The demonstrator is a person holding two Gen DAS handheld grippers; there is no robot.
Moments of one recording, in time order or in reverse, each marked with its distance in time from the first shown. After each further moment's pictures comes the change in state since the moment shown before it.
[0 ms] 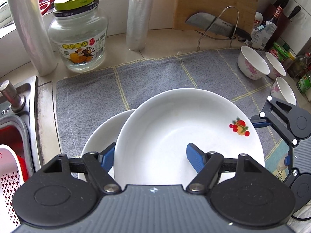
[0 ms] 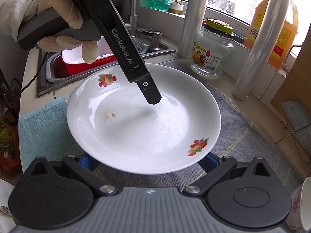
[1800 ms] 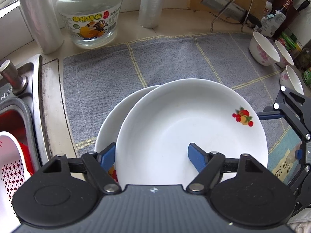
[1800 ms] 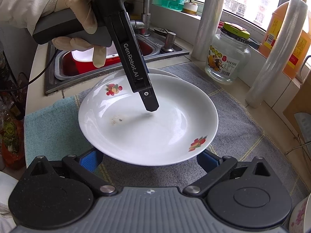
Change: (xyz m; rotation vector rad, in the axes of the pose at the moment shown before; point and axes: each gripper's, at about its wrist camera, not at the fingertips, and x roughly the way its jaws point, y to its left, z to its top) left arm 0.013 0.030 -0.007 -0.018 0.114 -0.011; right arm 0.009 0.010 0.009 -0.048 0.009 0.044
